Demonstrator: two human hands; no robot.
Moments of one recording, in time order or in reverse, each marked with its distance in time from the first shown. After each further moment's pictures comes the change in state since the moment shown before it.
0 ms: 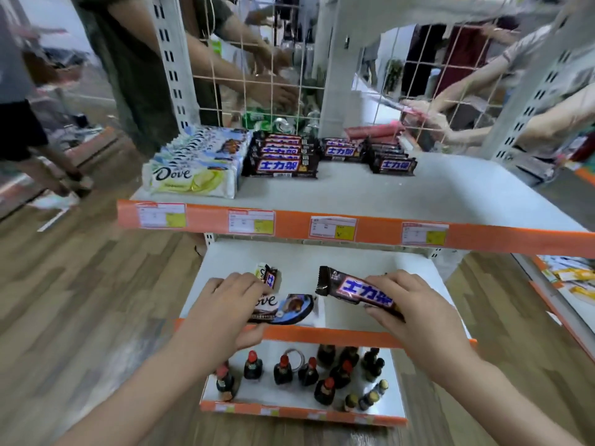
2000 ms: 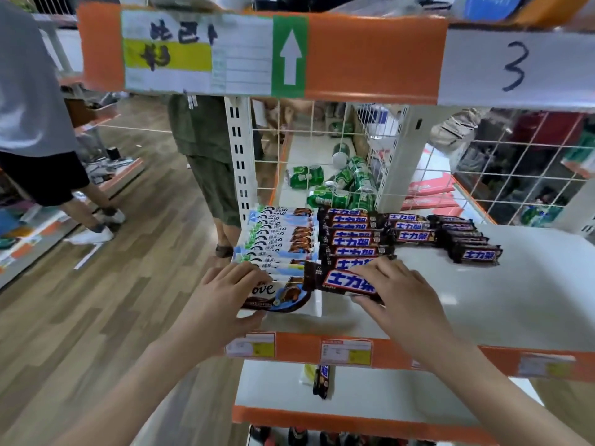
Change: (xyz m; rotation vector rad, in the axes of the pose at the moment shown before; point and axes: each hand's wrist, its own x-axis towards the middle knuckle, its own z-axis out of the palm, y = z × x) left_hand 0.079 -0.206 -0.081 -0.063 0.118 -0.070; right_hand 0.217 -0.112 -0.010 -0.070 0.006 -0.113
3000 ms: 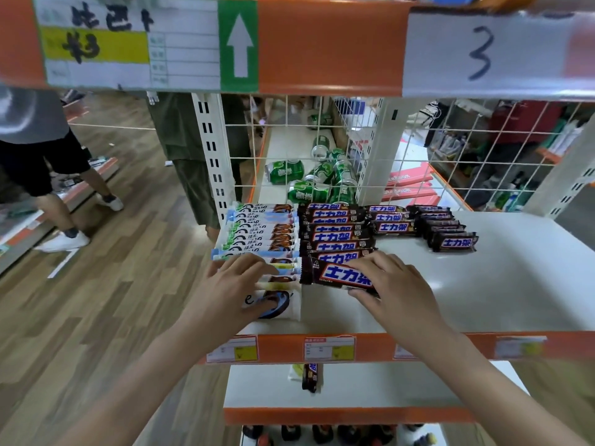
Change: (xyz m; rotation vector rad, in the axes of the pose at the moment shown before) left_hand 0.030 0.024 0.002 -0.102 -0.007 -0.001; right_hand -0.005 0.018 0.001 0.026 -0.006 0.092
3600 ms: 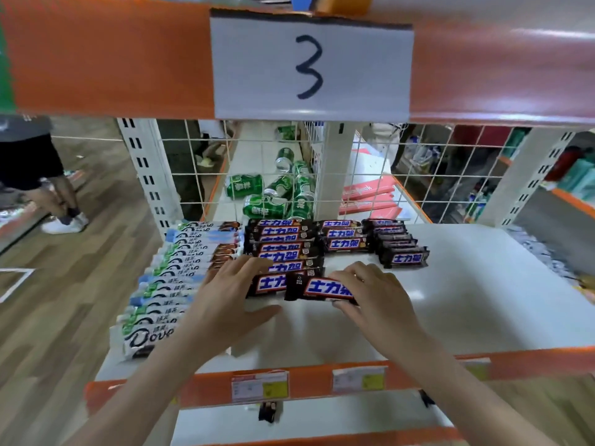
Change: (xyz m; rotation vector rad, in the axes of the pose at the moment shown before) left_hand 0.067 0.062 0.043 -0.098 -0.004 -0.078; right_hand 0.005 0.074 -0.007 -0.038 -0.089 0.025
